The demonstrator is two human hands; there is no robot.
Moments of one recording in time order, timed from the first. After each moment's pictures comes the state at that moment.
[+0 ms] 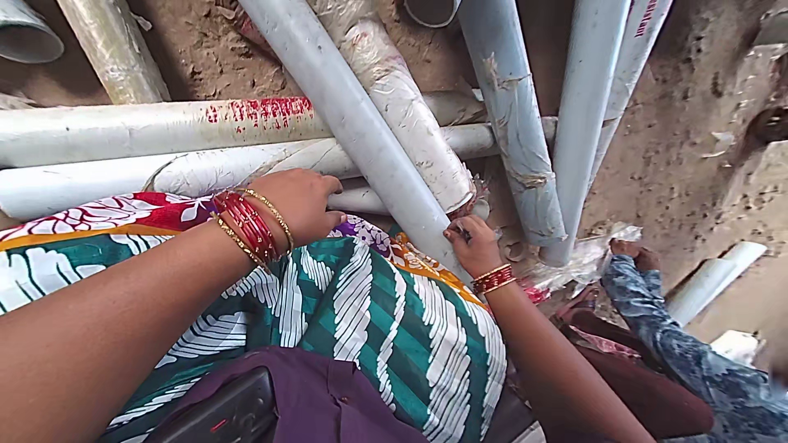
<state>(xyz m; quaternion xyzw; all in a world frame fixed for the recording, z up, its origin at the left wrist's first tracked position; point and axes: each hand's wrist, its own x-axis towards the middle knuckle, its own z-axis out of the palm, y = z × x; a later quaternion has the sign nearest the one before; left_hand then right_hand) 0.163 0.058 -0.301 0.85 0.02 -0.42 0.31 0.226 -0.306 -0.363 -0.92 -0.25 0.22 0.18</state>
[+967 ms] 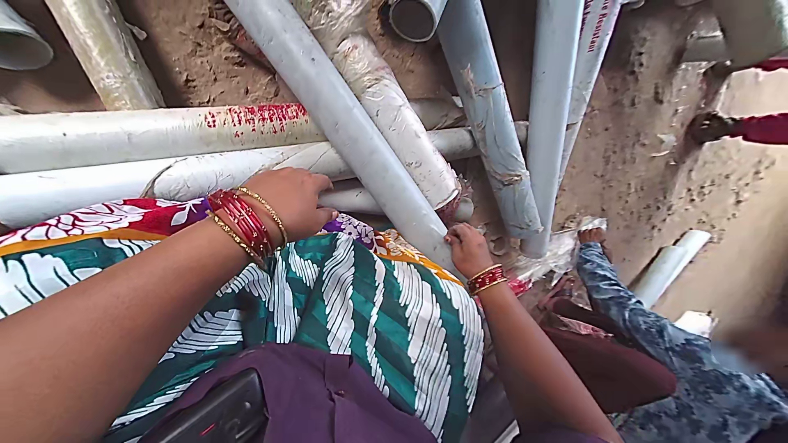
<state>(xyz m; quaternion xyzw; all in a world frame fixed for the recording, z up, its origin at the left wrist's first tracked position) 0.151 0.071 -0.294 0.86 0.02 -0.40 0.32 0.211 -0.309 -0.339 -0.94 -0.16 0.29 0.10</state>
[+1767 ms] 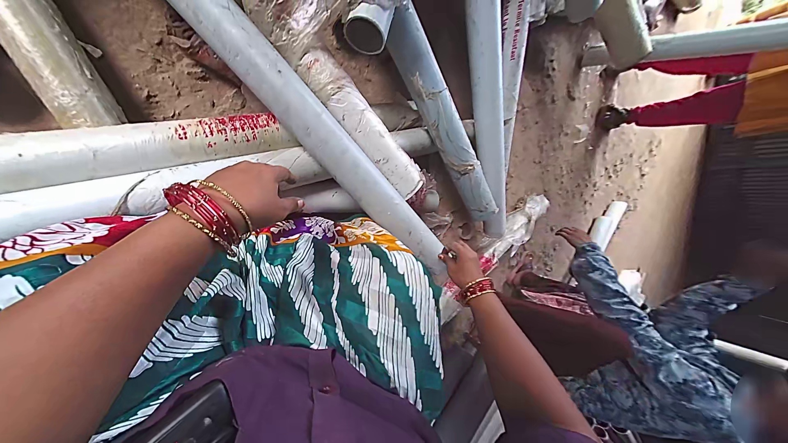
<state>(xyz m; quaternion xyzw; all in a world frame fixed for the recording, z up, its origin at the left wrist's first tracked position) 0.140 0.093 -0.294 0.85 0.04 -0.38 0.35 0.162 -0.354 -0.297 -0.95 -0.02 0.31 0.02</state>
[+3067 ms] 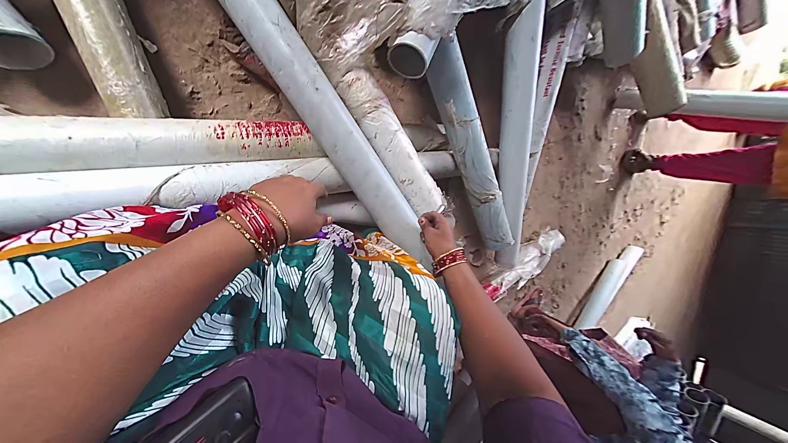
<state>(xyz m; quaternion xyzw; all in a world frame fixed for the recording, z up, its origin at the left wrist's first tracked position) 0.147 0.094 -0.299 0.84 0.03 -0.42 0.34 0.229 -0.240 -0.359 -0.93 0.01 0.31 0.19</state>
